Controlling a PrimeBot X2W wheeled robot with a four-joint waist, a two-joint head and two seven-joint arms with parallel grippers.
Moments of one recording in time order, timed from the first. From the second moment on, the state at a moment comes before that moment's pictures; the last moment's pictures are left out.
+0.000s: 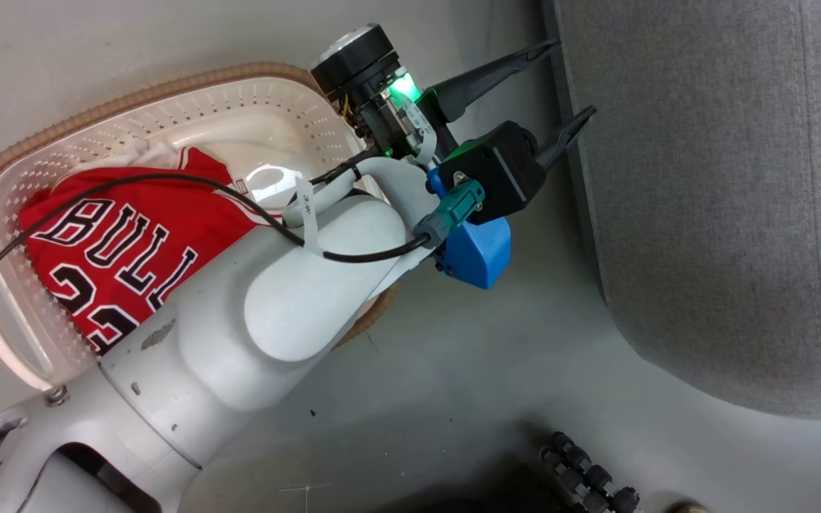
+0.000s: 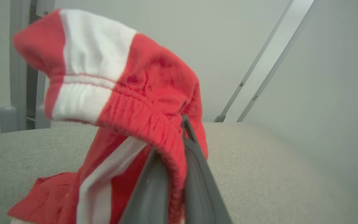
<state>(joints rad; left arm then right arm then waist) -1.20 0.11 -1.06 0.50 -0.26 -0.05 -0.15 -0.97 -0.54 -0.48 0.55 0.14 0.13 -0.26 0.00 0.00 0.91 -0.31</state>
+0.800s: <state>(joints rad) -1.18 0.12 -1.07 0.51 -0.29 -0.01 -0.19 -0.83 -0.41 -0.46 0.66 0.07 0.13 -0.26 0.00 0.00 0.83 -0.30</state>
